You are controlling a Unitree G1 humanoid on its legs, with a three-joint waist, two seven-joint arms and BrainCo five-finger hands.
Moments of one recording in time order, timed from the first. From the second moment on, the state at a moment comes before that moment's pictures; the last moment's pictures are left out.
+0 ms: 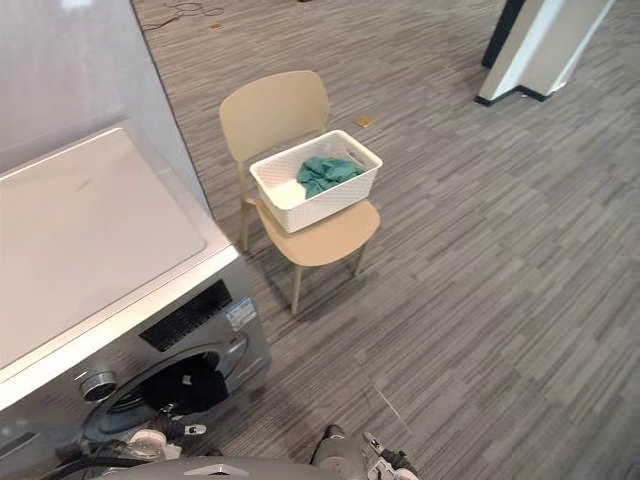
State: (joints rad) left arm 0.00 0.08 0.04 1.11 0.22 0.00 0.12; right arm 0.07 -0.06 -0.46 1.08 0.37 -0.03 -0.07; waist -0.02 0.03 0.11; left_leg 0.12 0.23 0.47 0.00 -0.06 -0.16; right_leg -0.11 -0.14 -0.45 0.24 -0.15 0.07
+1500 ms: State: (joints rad) left arm 0.11 0.07 0.44 1.09 0.06 0.03 0.12; right arm 0.06 -0.08 -0.41 1.18 0.16 -0.01 -0.01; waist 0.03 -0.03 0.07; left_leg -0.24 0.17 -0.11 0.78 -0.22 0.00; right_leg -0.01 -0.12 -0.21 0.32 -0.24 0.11
